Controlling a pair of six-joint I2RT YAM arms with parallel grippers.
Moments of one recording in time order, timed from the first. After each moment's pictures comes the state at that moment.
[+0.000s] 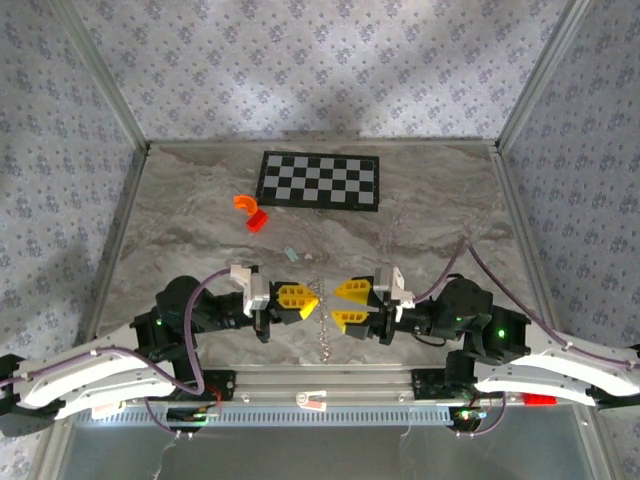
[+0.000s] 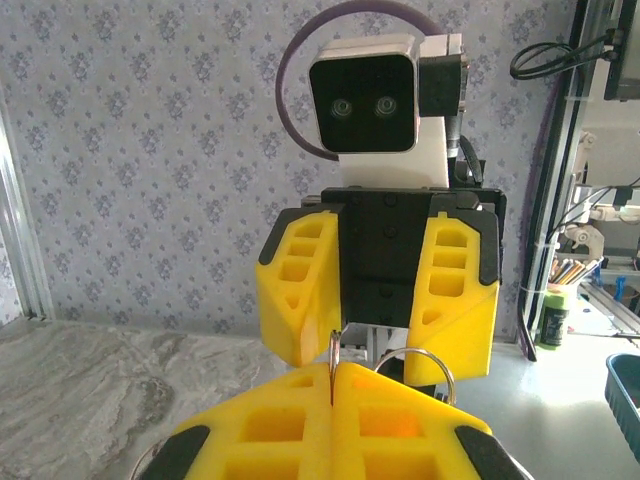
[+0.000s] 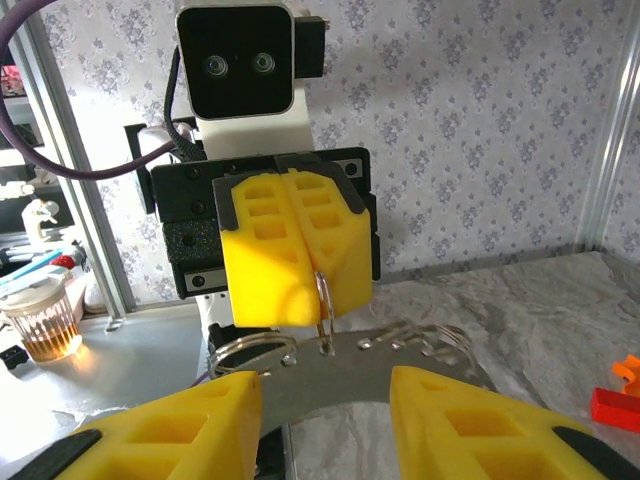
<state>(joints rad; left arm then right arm) -1.22 0.65 0.66 0.15 0.27 -0.09 1.30 0.64 0.76 -0.09 -0.10 0.05</state>
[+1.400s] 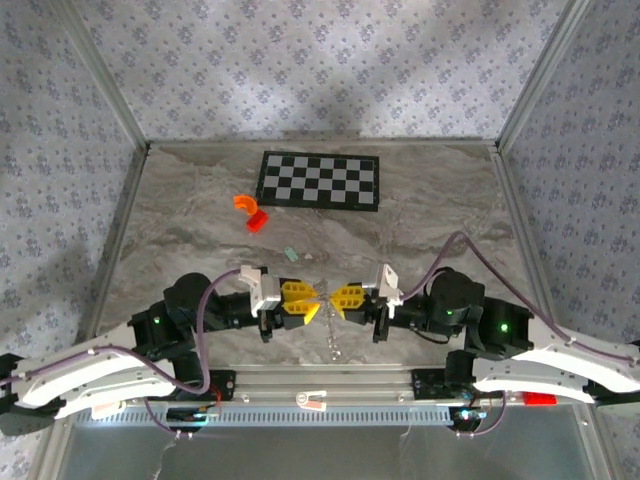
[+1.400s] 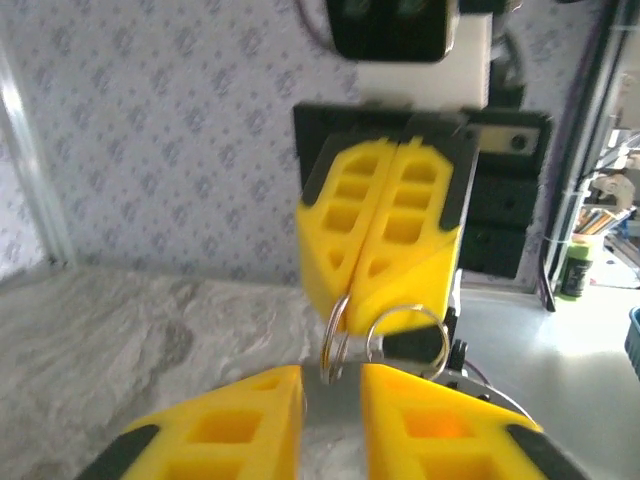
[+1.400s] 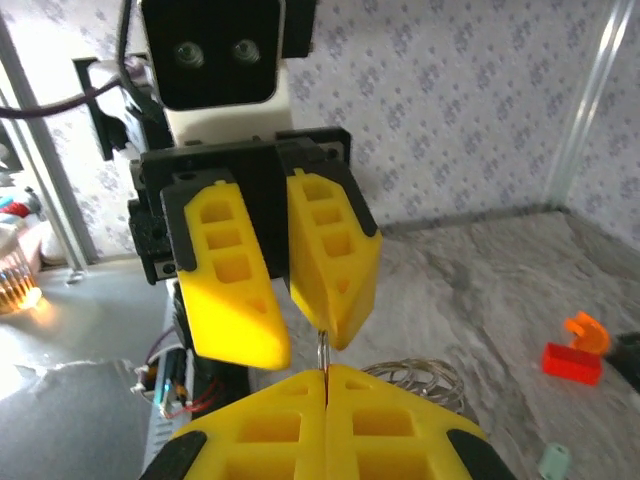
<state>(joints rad) -1.22 0.65 0.72 -0.06 0.21 -0.03 1.30 0.69 0.90 -0.31 -0.03 -0.02</state>
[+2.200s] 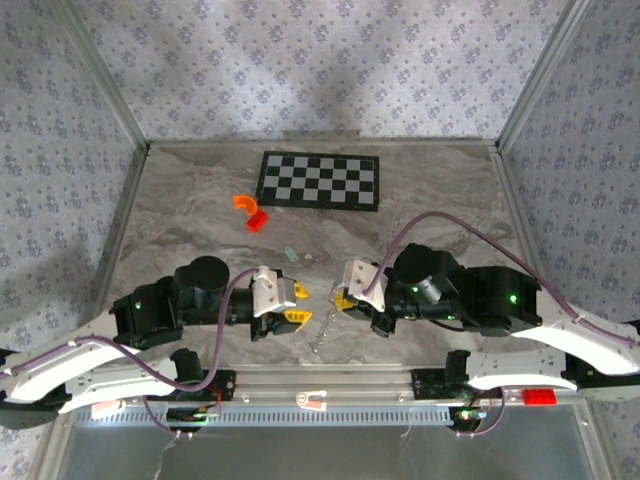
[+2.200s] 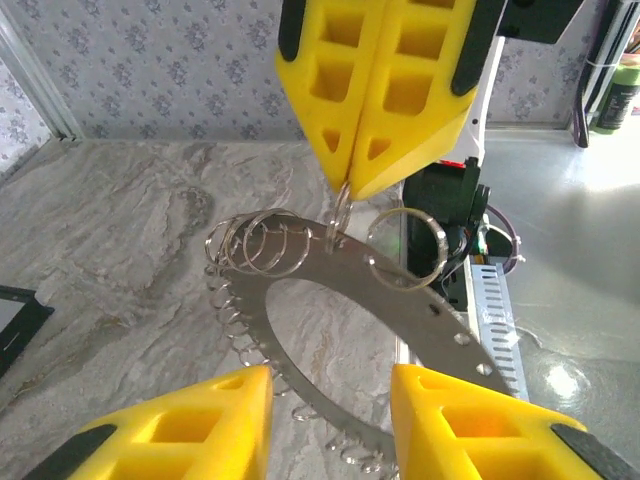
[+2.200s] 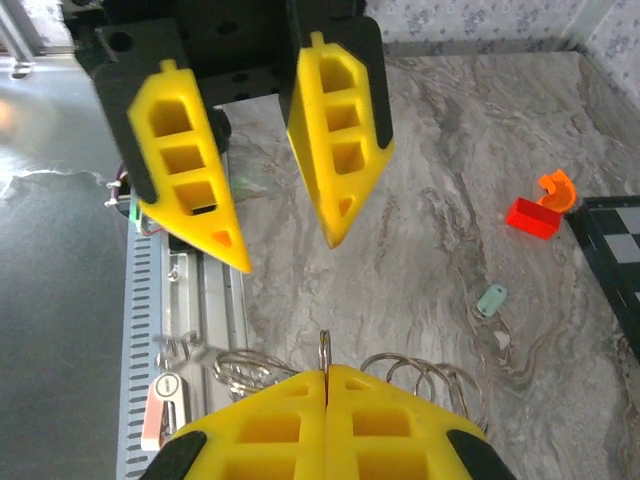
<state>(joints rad) -1.22 0.76 0.99 -0.57 0.20 0.14 1.32 0.97 1.37 -0.95 0.01 -0.14</state>
